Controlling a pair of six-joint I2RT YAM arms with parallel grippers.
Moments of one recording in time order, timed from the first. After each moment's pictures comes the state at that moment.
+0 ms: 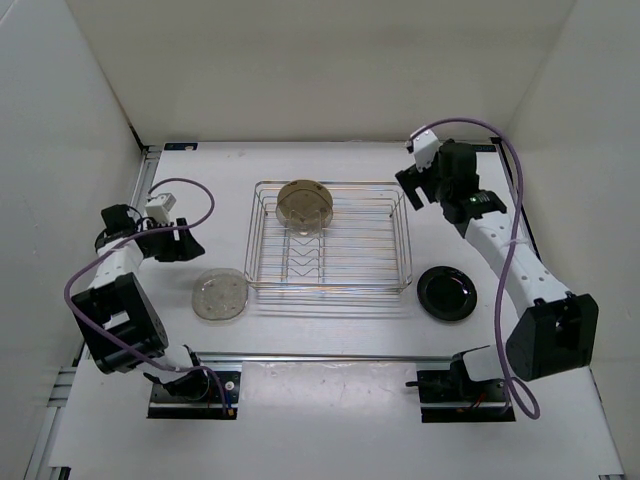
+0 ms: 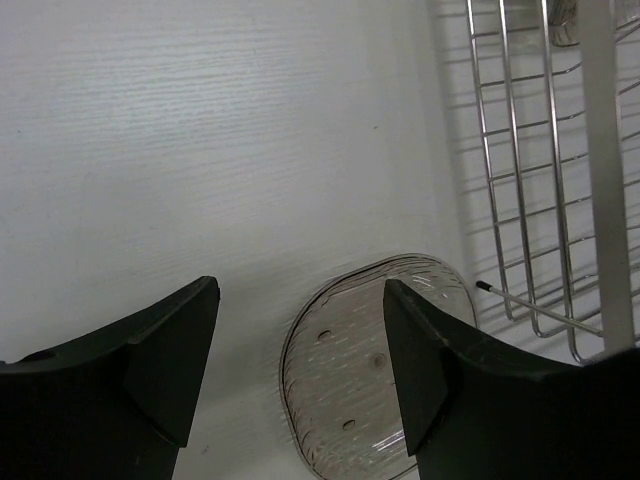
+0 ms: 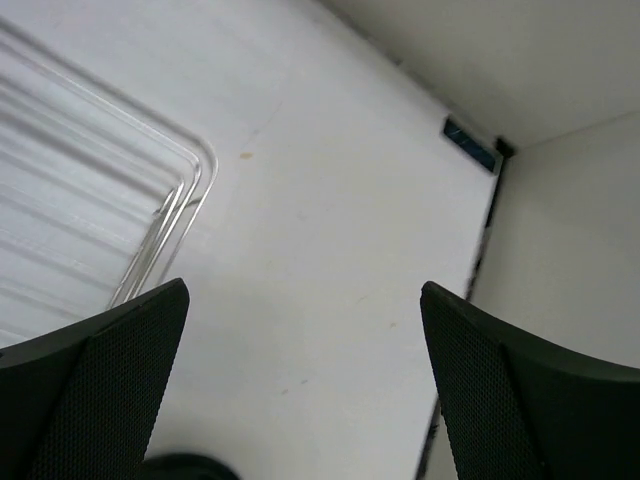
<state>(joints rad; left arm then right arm) 0.45 1.44 0.89 -0.47 0.73 0.34 0.30 1.40 1.24 -0.31 0.14 -0.49</state>
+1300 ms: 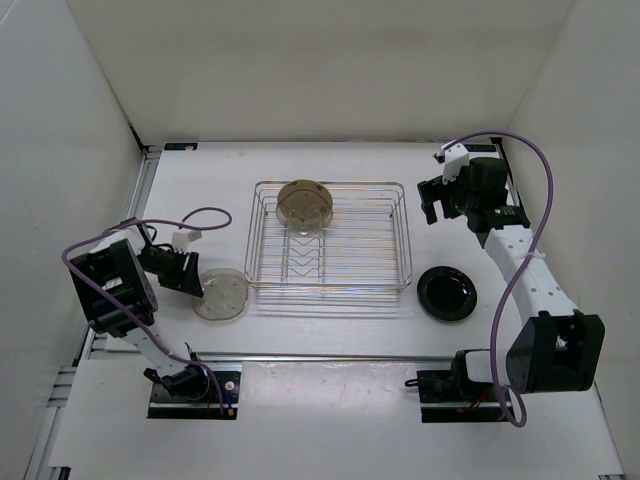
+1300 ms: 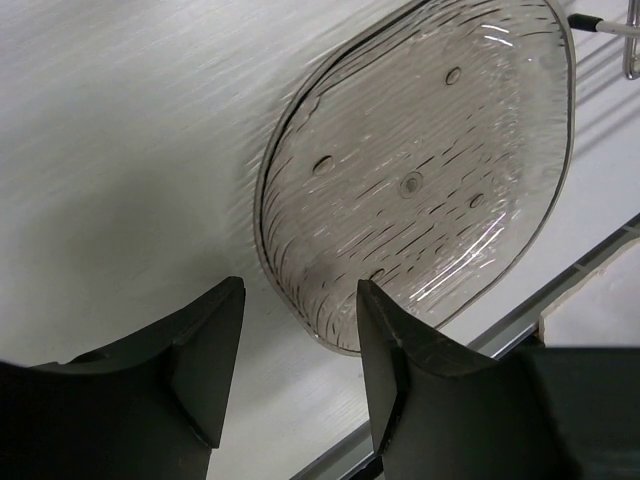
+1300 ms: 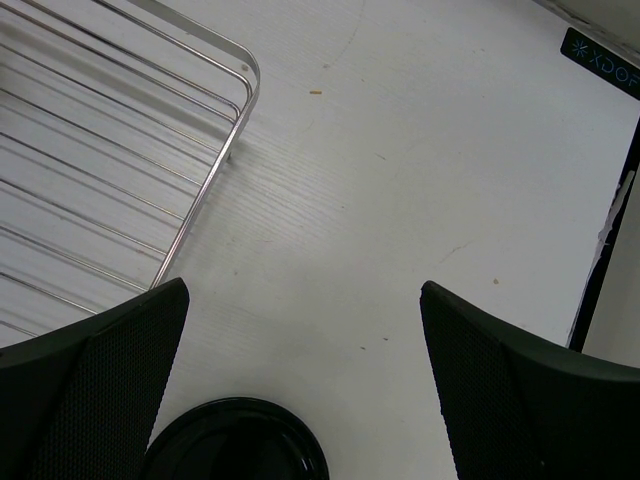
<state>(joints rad) 0.43 1.70 0.99 -0.95 0.55 0.84 0.09 1.30 1.08 -0.36 -0.19 -0.35</state>
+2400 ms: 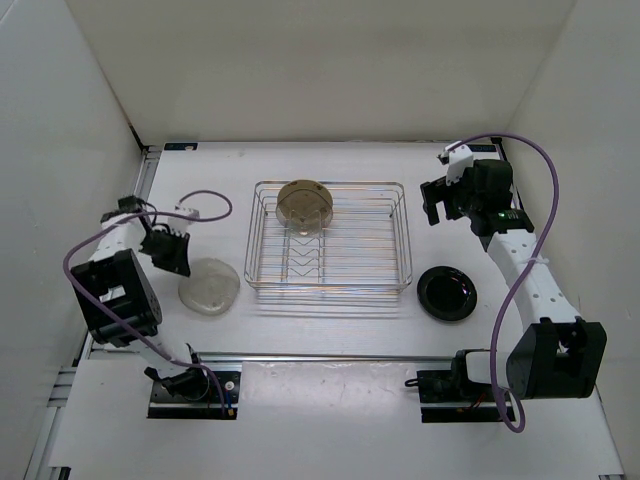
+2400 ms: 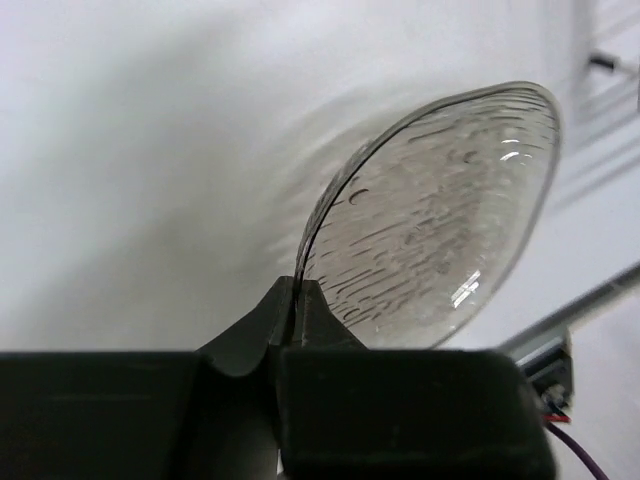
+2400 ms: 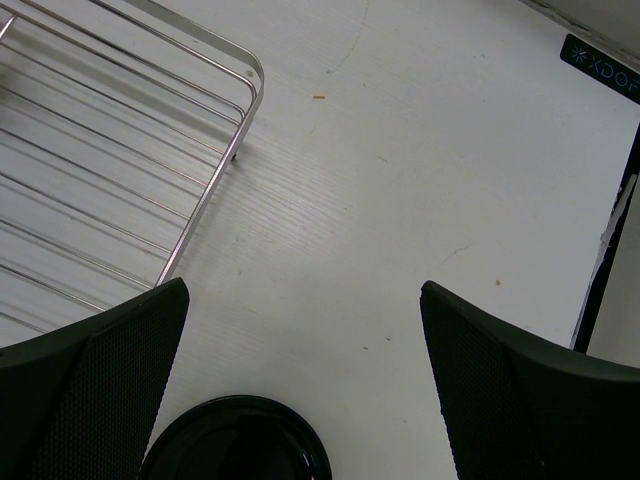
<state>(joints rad) 0.37 1.64 1.06 -0.94 0.45 0.77 0.07 1.27 1.06 -0.35 -0.23 -0.34</state>
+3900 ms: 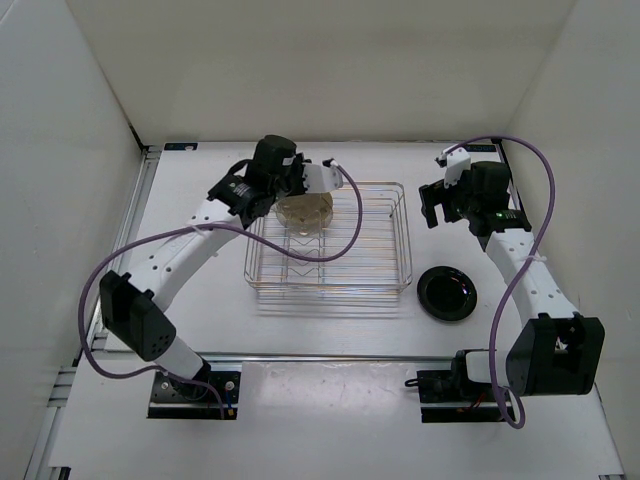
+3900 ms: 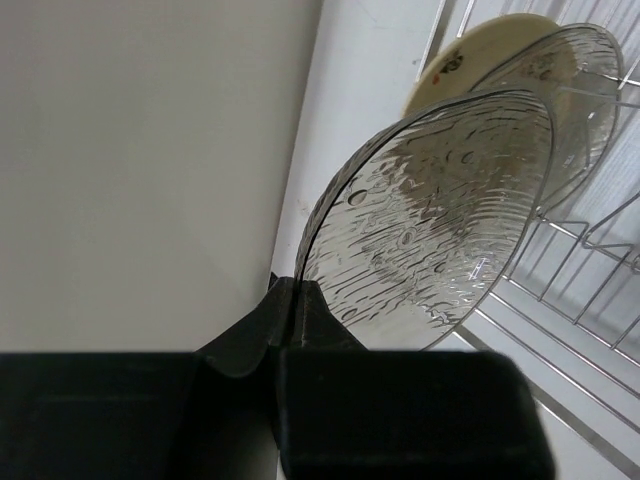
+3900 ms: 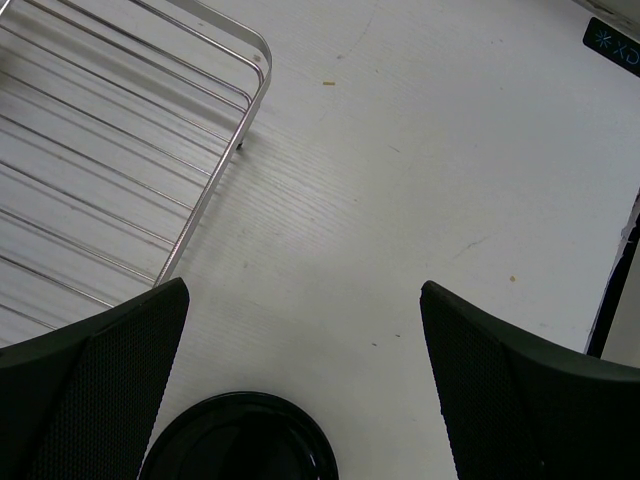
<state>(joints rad) -0.62 1.53 1.55 -0.54 -0.19 1.03 0.07 1.28 1.05 -0.35 -0.23 -0.34</state>
